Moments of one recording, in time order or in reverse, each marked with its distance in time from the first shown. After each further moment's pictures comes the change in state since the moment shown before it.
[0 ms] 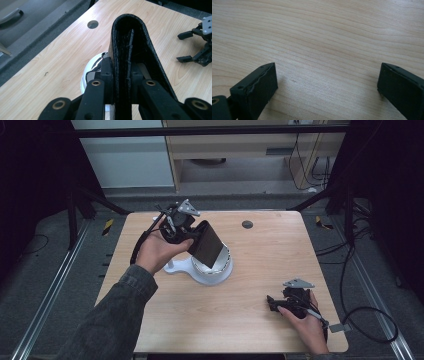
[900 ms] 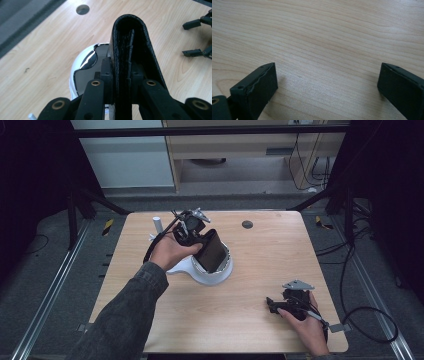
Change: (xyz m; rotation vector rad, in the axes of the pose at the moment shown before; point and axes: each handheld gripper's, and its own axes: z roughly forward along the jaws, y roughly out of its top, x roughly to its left) left arm 0.008 -0.005 0.054 0.098 -0.078 -0.014; right arm 0.003 -0.003 -0.003 0.001 0.013 -0.015
